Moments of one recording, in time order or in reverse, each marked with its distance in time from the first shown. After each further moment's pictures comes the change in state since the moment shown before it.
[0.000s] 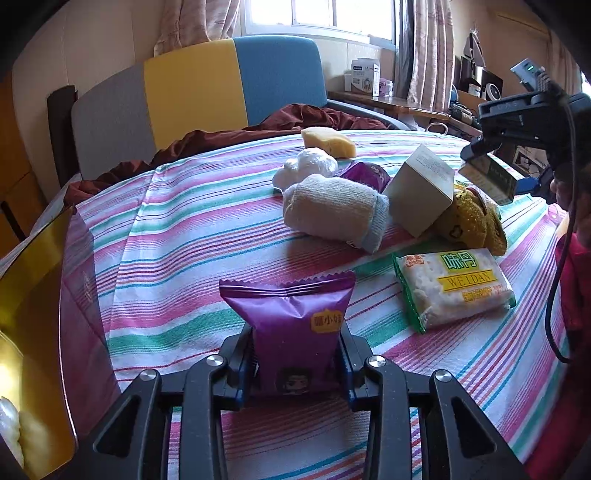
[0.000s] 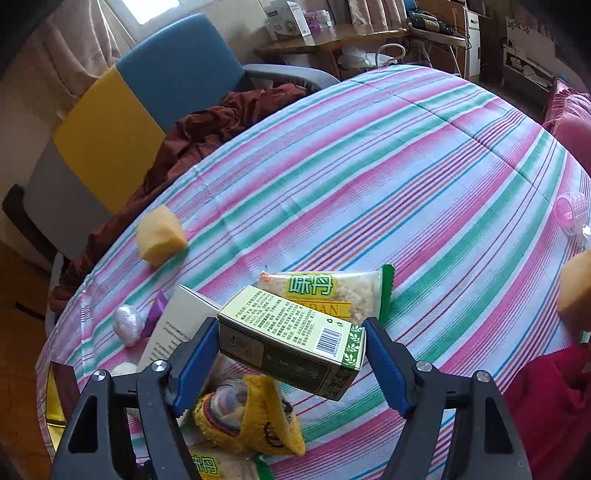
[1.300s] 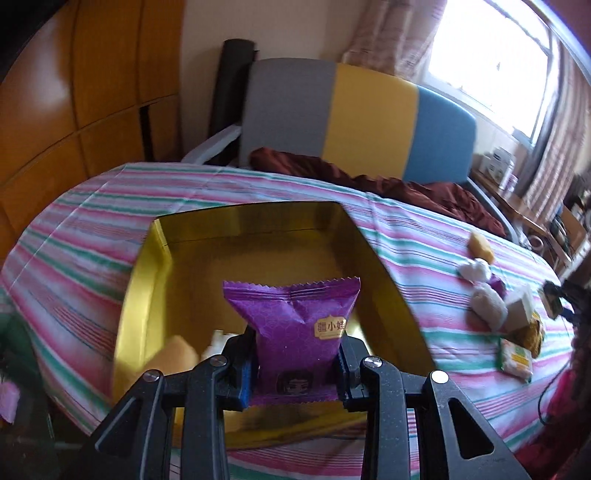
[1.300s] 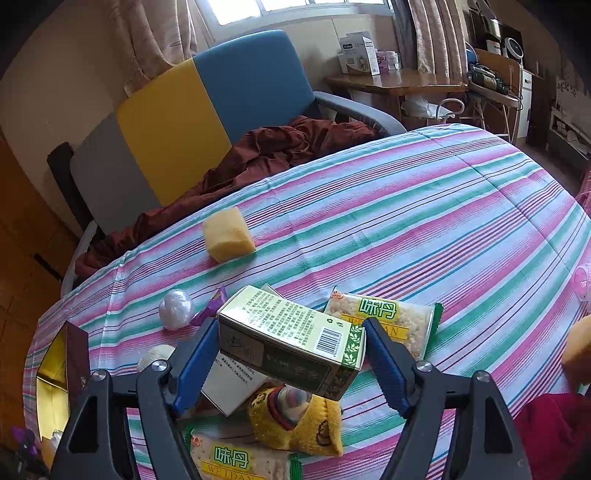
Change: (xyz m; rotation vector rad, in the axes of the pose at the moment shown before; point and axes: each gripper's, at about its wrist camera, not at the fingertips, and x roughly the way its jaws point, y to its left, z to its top) left arm -0.160 0.212 -0.042 -0.500 -0.043 0.264; right arm -0.020 0.046 -0.014 -0.222 -0.110 0.081
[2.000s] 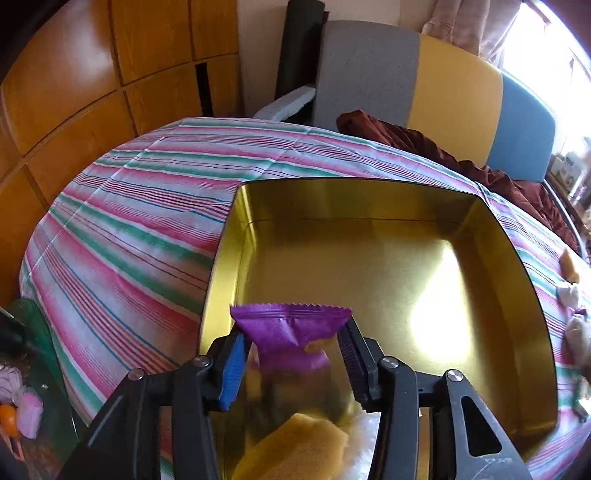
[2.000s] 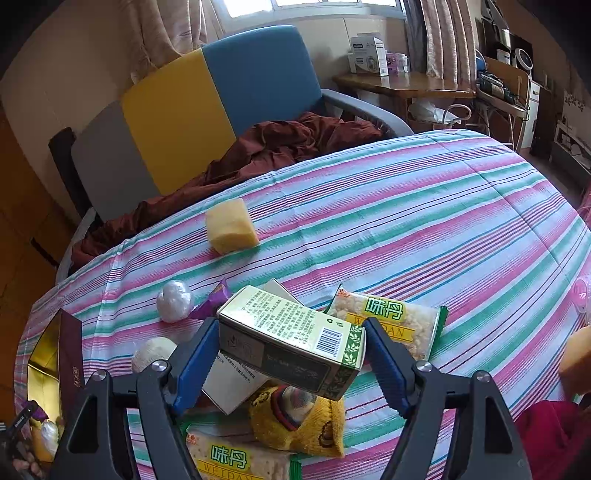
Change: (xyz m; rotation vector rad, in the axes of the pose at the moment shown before) left arm 0.082 0.081 0.019 -0.078 0.119 0.222; right arm 0.005 0.009 -0.001 -0.049 0.016 -0.018
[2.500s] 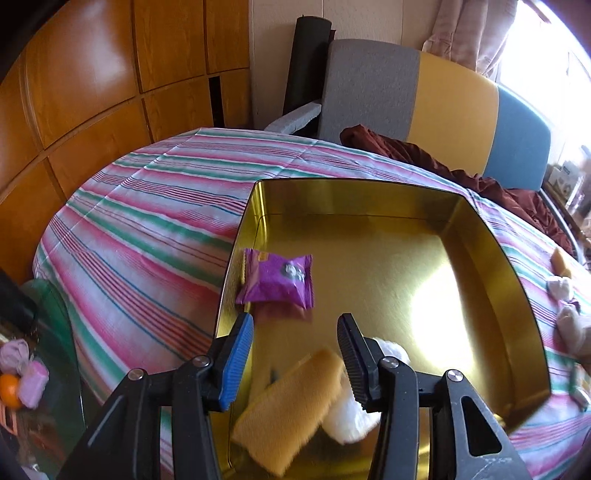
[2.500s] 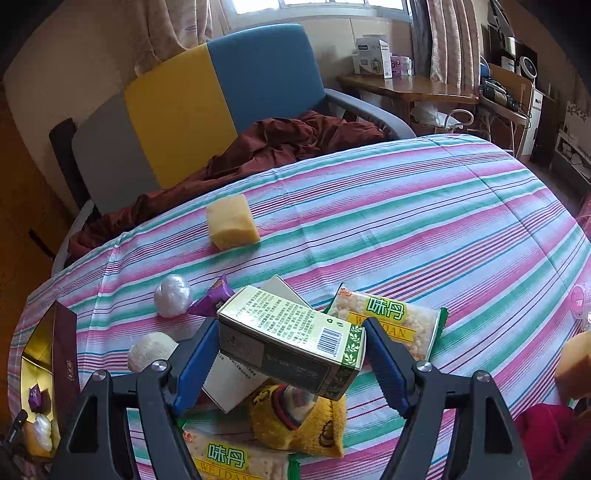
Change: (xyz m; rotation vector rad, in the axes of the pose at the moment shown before) left arm -0.038 0.003 -0.033 -0.029 -0.069 0.002; right arm 0.001 0.005 -0.002 -0.027 0.004 -0.018
